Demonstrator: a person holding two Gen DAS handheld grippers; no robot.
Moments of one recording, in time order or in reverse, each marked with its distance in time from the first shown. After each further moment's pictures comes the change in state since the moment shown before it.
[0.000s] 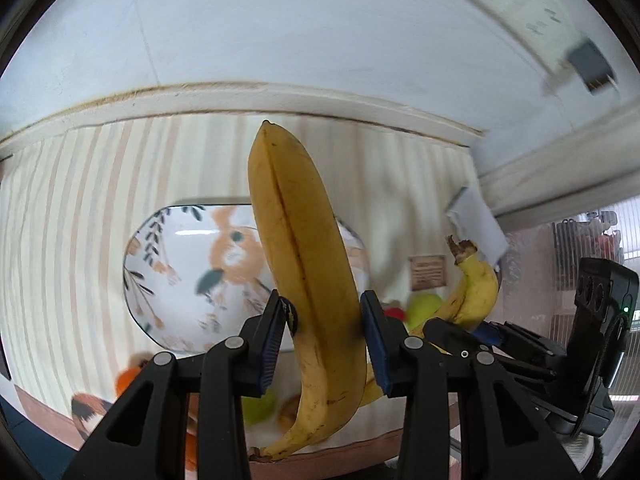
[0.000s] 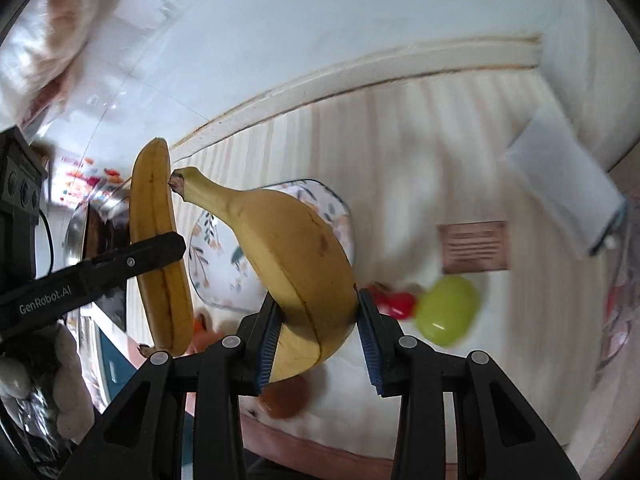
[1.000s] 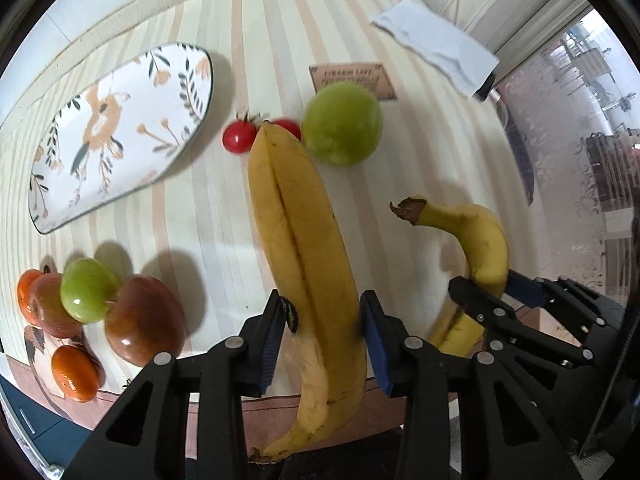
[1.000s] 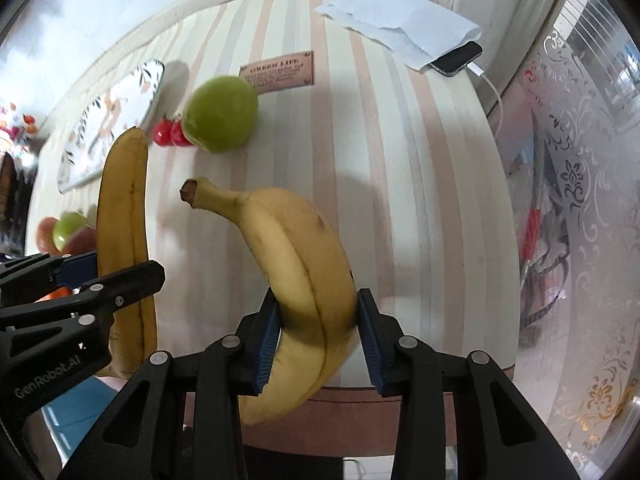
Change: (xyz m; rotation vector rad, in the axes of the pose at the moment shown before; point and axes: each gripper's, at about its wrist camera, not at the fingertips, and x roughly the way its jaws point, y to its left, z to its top) left arm 0.113 -0.159 -0.159 0.192 0.109 0.166; right arm -0.008 -0.161 -0.166 -0.022 0.015 -0.289
